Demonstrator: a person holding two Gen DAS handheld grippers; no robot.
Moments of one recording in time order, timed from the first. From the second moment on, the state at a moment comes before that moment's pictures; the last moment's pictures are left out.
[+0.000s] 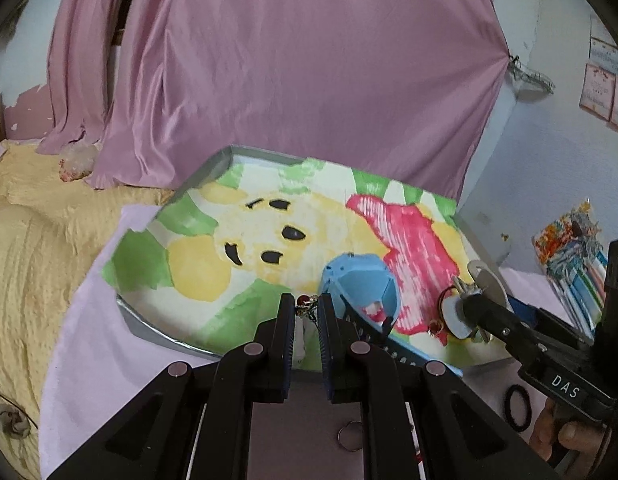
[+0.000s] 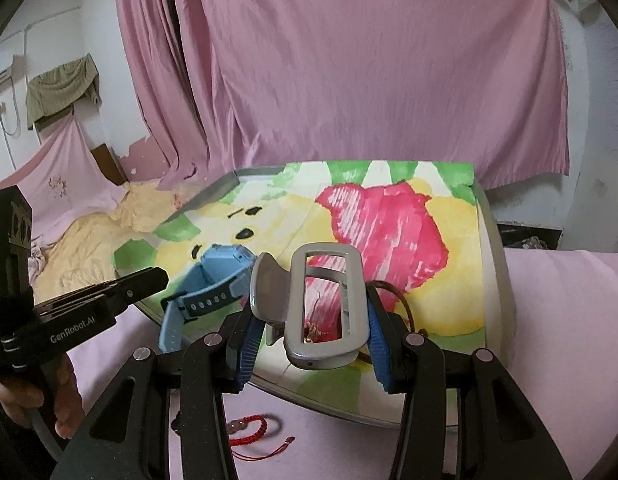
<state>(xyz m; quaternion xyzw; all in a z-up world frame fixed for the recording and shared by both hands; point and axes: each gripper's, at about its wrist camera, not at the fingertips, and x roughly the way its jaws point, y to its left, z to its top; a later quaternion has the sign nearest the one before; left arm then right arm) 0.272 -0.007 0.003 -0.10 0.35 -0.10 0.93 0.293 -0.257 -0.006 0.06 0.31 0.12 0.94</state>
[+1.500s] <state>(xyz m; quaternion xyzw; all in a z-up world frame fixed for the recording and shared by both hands) 0.164 -0.006 0.044 -0.11 0.19 -0.10 0.97 0.172 -0.294 0.032 0.06 0.15 0.08 0.98</state>
